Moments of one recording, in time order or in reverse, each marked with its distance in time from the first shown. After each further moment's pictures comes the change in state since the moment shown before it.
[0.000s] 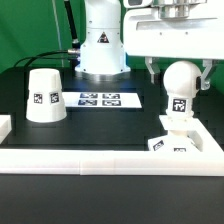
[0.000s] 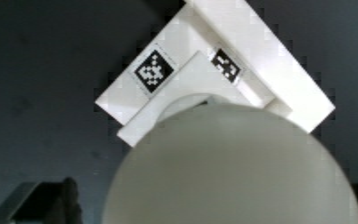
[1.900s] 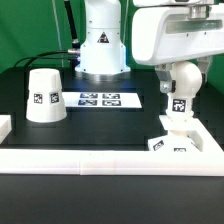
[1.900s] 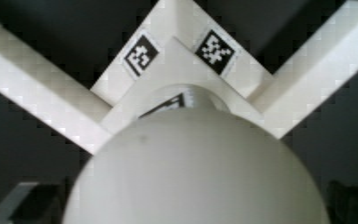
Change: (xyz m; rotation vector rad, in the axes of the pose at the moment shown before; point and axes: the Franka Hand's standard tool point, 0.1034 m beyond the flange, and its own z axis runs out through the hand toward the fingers) arm -0.001 -0.006 0.002 -0.030 -0.002 -1.562
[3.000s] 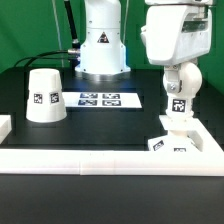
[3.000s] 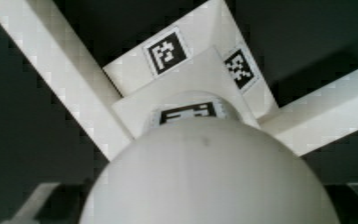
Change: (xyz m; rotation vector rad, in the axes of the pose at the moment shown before) arm -0.001 0.002 0.000 -0.013 -0.013 -0.201
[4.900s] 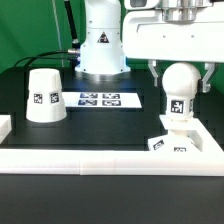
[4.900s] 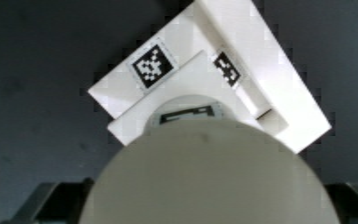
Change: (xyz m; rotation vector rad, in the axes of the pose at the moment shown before) arm 0.000 -0.001 0.002 0.038 -0.006 1.729
